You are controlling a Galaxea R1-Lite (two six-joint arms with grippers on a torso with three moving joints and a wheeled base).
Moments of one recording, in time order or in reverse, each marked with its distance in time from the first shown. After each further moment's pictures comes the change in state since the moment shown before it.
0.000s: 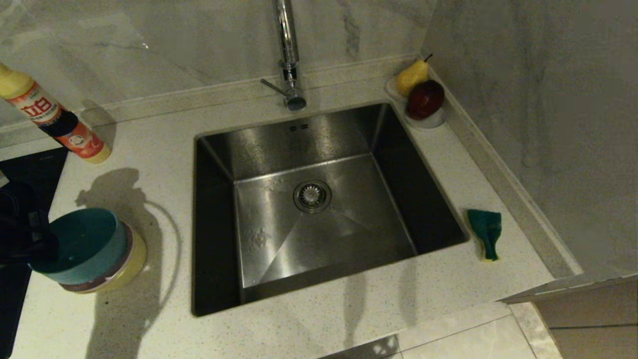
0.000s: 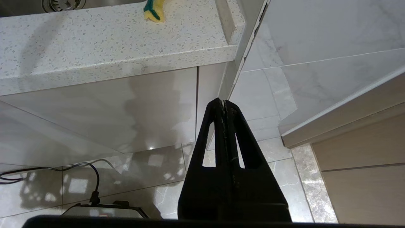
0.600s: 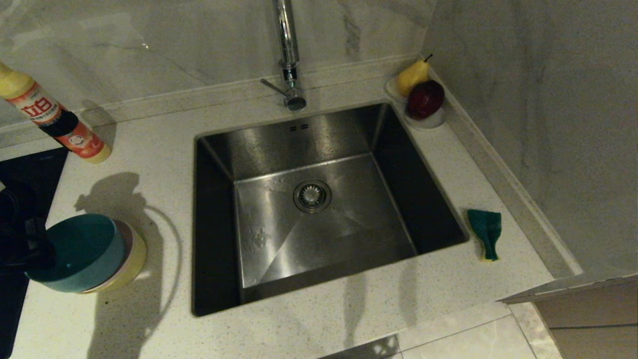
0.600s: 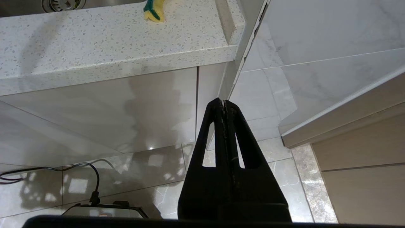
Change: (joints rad) left arm 0.000 -0.036 0.046 -0.008 0.003 0.002; right arm 0.000 0.000 0.000 0.000 0.000 0.000
